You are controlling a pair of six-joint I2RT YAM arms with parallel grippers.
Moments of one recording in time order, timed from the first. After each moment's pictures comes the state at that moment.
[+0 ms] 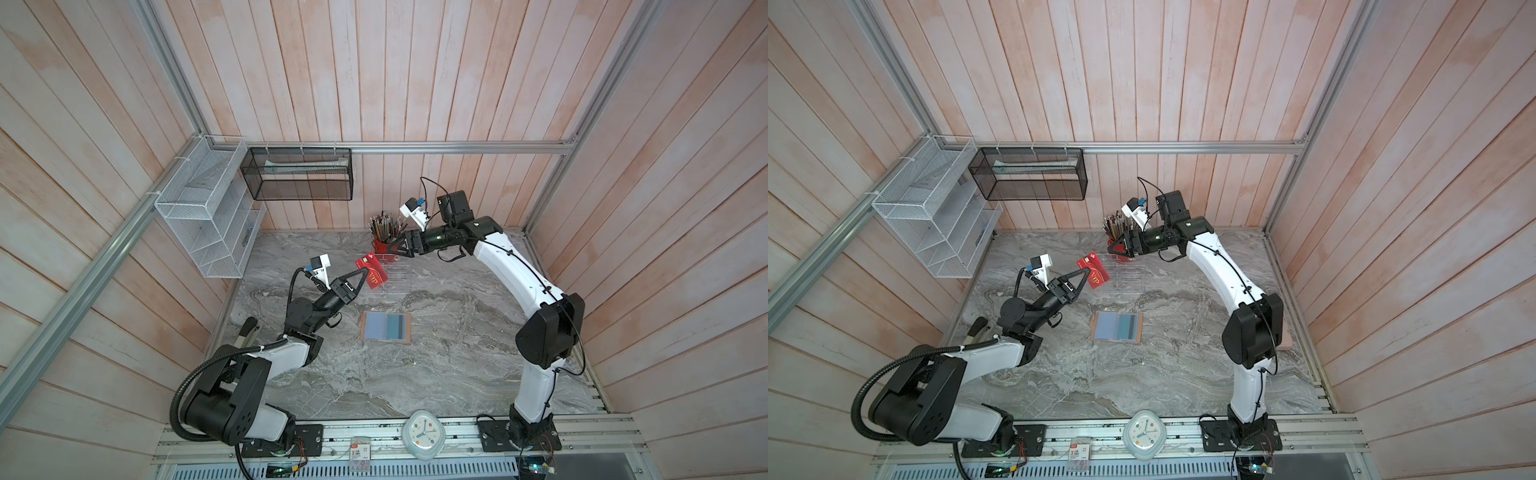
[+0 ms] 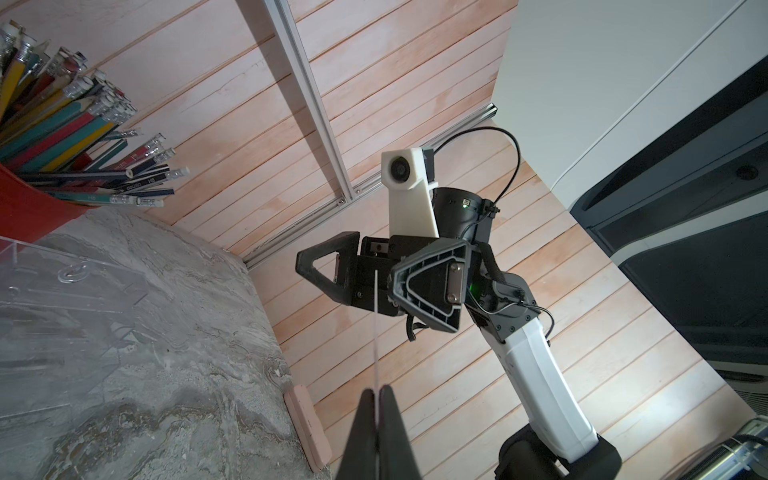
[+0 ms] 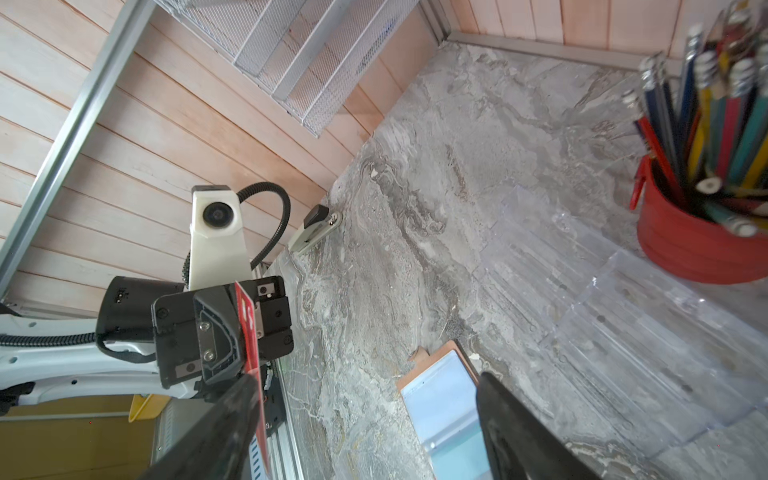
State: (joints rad) left arm -0.37 1.47 0.49 1.34 0.49 -1.25; right arm 0.47 1.94 1.96 -0.79 -0.85 0.15
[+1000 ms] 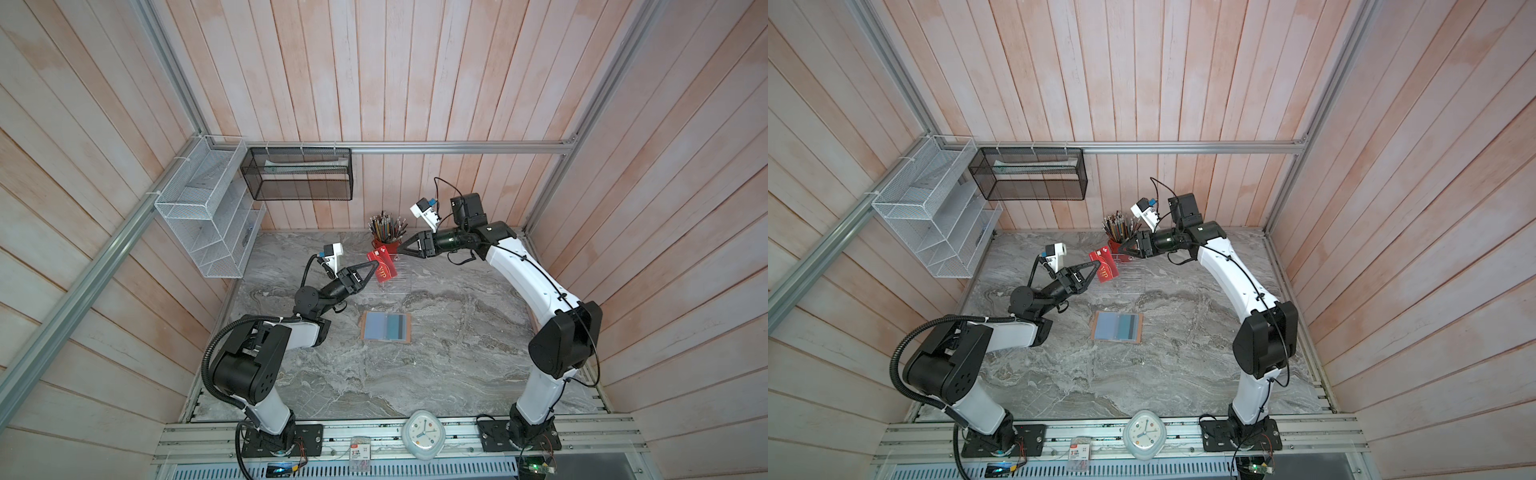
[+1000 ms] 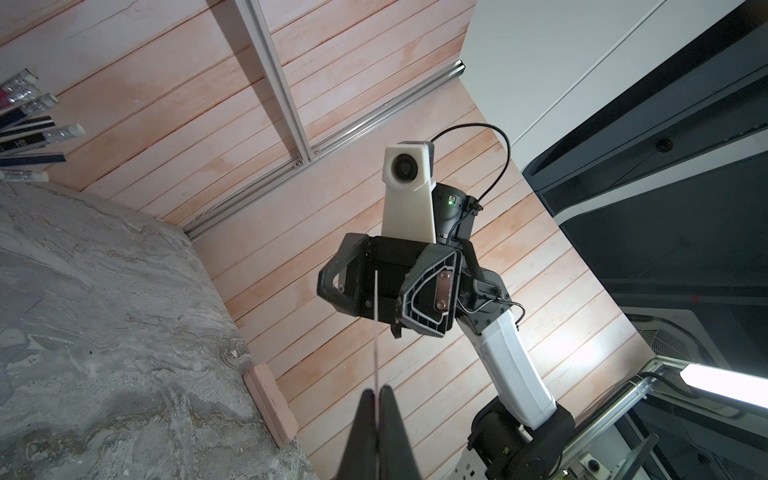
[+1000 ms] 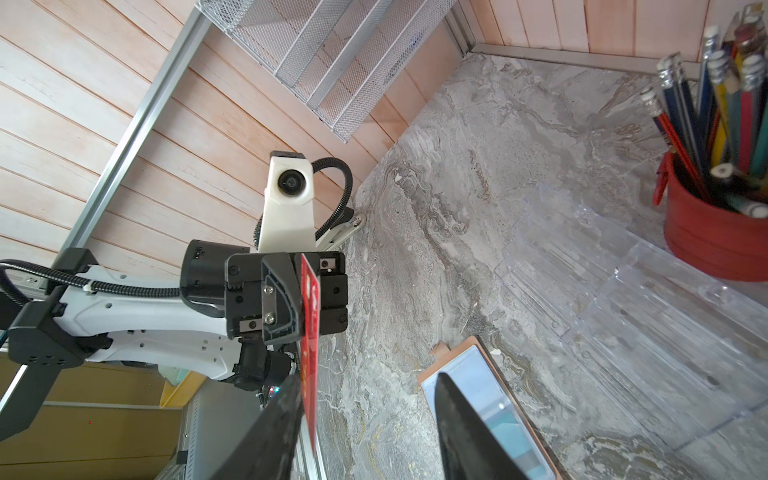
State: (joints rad) left arm -0.34 1.68 0.65 1.52 0.68 -1.38; right arm 0.42 1.82 1.82 -0.69 -0.96 0.18
